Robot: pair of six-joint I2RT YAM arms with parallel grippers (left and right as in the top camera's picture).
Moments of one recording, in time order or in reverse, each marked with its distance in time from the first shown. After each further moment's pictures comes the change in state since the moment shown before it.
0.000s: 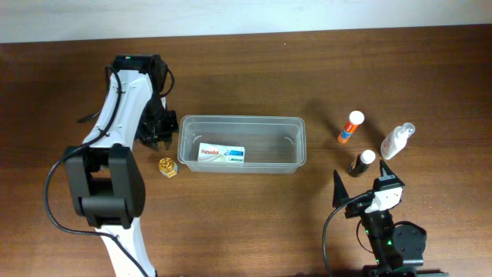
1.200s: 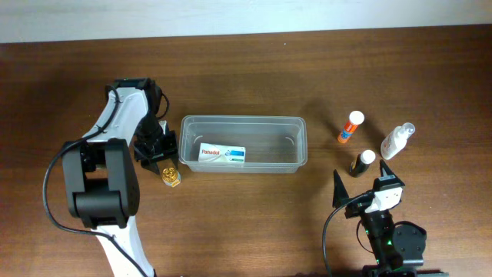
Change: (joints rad) left arm 0.047 -0.001 -0.235 0.107 0.136 0.043; right arm 0.000 0.000 0.000 0.000 0.000 0.000
